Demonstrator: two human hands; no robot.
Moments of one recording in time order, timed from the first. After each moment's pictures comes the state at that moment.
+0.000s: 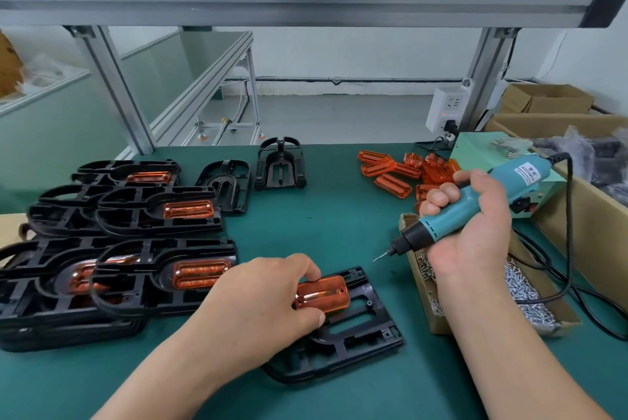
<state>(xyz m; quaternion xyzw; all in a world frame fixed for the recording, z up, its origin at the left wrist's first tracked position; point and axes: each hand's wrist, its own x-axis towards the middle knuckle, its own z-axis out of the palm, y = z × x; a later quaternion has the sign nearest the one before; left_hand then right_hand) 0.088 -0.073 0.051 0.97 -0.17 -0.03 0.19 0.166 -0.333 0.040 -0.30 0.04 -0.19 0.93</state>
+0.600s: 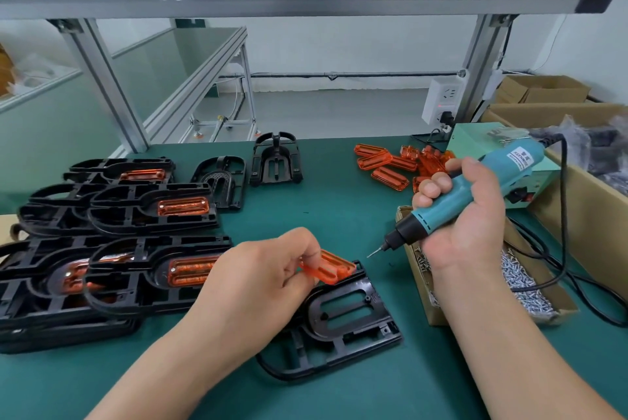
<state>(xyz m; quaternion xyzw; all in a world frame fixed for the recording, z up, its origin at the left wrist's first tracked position) 0.088 -0.073 0.047 0.92 -0.22 0.11 0.32 0.162 -0.326 0.043 -0.30 0.03 -0.17 0.94</state>
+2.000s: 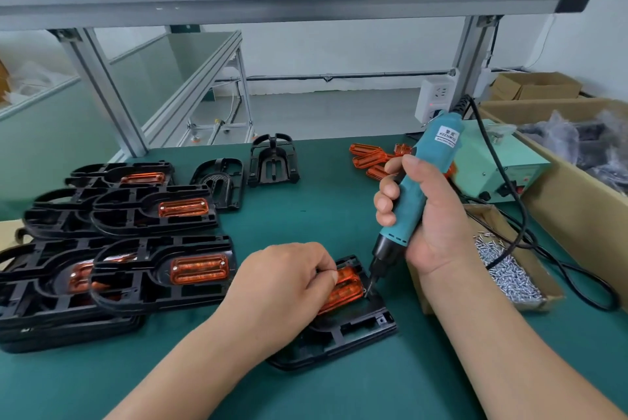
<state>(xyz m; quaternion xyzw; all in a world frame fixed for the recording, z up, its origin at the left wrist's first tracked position) 0.090 -0.096 0.042 0.95 -0.19 0.05 0.26 0.152 -0.307 0.051 -0.43 -0.06 -0.02 0.90</state>
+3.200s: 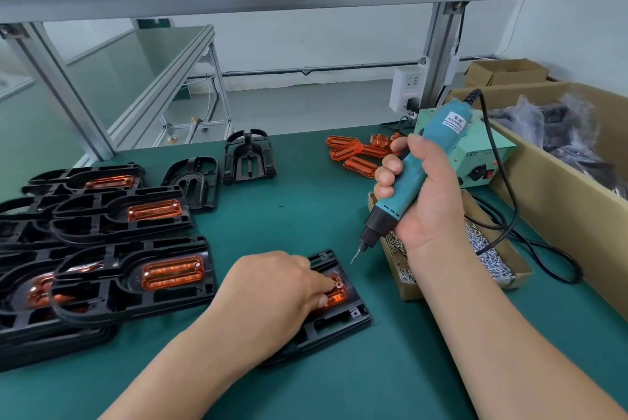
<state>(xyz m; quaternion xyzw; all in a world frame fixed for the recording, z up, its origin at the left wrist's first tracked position) 0.097 -0.104 0.031 0.95 -0.31 0.03 0.03 0.157 -0.329 0.053 -0.37 -0.03 -0.09 0.92</state>
